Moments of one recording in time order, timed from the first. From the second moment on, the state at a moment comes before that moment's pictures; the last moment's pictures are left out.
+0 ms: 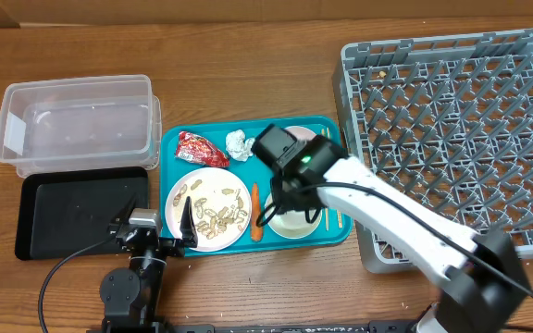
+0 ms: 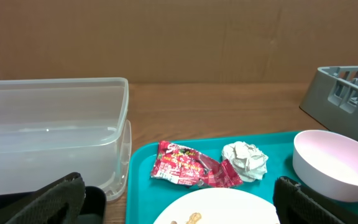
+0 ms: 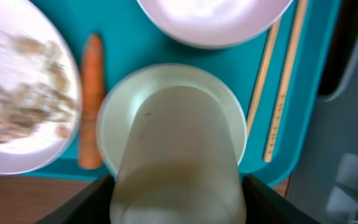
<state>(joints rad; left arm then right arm) 0.00 0.01 0.03 -0.11 0.09 -0.04 0.78 1.72 1.45 -1.16 0.08 0.64</state>
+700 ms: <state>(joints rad) 0.00 0.01 0.03 -0.11 0.09 -0.04 0.26 1.46 1.58 -1.29 0.17 0.57</state>
